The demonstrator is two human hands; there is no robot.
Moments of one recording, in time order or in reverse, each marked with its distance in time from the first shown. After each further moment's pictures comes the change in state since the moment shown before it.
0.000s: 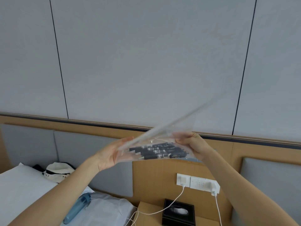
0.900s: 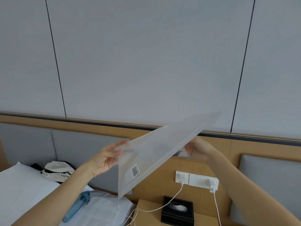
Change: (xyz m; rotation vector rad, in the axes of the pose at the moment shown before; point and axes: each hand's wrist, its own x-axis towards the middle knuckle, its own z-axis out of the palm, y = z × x) left_hand -0.001 -0.023 -0.027 -0.235 -0.034 0.002; right_hand -0.013 0.006 -0.009 0.125 -0.129 0.073
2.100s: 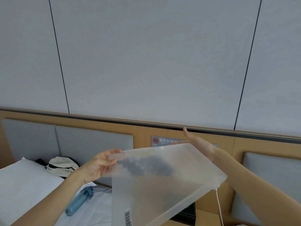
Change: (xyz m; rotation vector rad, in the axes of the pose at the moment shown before) left_hand -0.019 -0.017 -0.056 0.183 0.082 -0.072; right_hand -0.013 -0.006 0.014 -0.249 0.028 0.326
